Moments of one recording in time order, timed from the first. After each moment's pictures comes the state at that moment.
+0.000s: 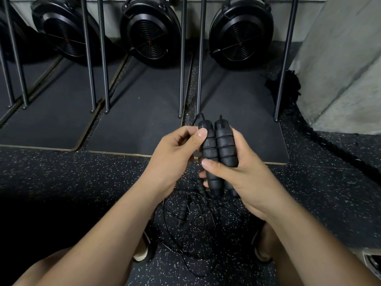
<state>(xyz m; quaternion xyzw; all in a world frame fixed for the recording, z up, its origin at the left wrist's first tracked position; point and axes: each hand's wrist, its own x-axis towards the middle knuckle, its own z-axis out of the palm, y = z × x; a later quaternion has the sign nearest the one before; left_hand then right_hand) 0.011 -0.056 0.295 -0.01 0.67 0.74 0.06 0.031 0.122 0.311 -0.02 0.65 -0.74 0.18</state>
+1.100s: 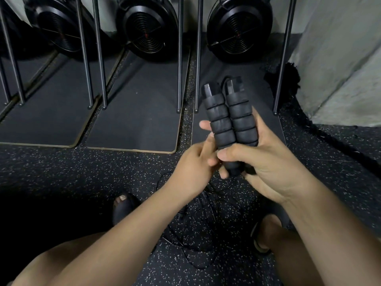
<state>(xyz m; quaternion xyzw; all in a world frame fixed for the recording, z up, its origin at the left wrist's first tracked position) 0.033 -0.015 0.294 -0.03 0.80 0.59 0.12 0.026 0.139 0.339 -0.09 0.60 -0.77 0.18</state>
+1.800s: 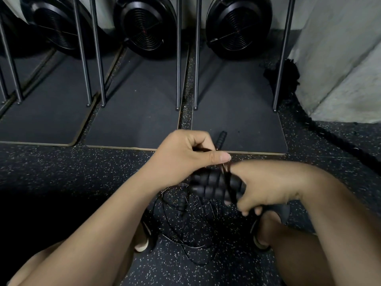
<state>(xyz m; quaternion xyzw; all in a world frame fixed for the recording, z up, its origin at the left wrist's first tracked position) 0.021 -0.052 0.308 0.11 0.81 0.56 0.12 0.014 0.164 0.324 -0.17 0.81 -0.27 0.49</state>
